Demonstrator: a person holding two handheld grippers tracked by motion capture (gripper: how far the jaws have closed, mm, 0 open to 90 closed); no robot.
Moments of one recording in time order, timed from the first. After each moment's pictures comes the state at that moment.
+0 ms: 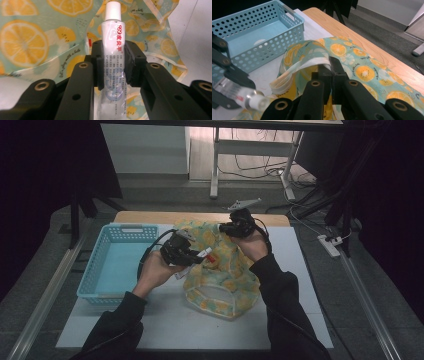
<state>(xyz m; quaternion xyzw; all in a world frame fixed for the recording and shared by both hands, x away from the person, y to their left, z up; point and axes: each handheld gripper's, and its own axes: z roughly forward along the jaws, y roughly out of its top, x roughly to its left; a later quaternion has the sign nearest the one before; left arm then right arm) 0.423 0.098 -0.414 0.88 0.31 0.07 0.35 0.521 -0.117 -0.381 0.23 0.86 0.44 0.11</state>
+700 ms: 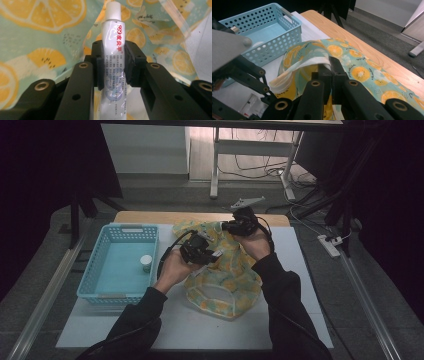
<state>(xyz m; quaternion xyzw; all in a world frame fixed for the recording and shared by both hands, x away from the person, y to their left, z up) 0.453 0.052 -0.435 0.88 0.30 0.08 0.35 0.523 -0.124 -0.376 0.24 0.85 0.45 0.12</state>
